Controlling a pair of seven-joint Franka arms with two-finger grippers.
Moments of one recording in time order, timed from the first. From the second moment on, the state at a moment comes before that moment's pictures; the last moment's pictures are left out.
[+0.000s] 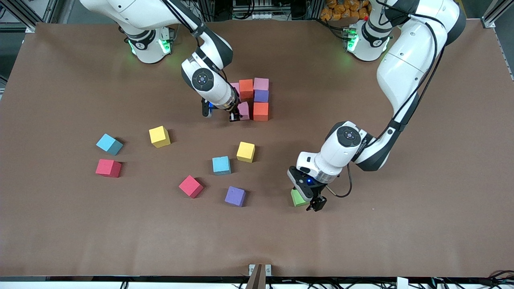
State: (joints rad) left arm -0.10 0.87 -0.42 -1.52 0.48 2.78 0.41; right arm 0.32 0.43 0.48 -2.18 0.18 2.58 2.17
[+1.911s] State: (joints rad) left arm -0.06 0.86 -0.42 -1.52 0.45 2.78 0.36; right arm 0.37 0.46 0.45 -2.15 0.17 2.58 2.20
